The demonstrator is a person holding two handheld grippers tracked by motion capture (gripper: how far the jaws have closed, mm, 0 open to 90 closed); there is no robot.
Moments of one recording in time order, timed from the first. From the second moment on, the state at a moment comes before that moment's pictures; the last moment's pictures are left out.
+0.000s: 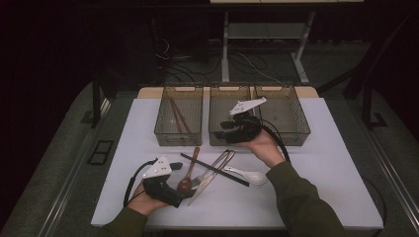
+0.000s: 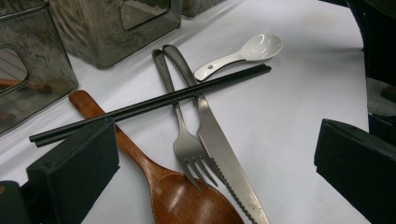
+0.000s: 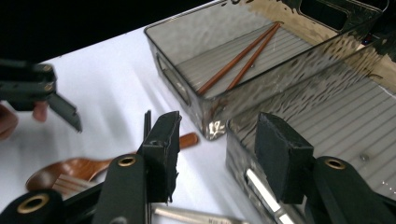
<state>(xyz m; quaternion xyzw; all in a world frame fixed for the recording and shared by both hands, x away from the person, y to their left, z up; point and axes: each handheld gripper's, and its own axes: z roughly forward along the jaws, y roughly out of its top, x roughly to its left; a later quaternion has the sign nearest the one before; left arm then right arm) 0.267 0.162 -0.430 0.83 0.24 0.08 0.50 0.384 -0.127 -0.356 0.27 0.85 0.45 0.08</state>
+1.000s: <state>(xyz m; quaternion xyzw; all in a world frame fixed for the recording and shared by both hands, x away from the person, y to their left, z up) 0.266 0.161 -0.429 0.83 0.24 0.08 0.49 0.315 -0.159 -0.411 0.25 0.88 0.41 0.05</state>
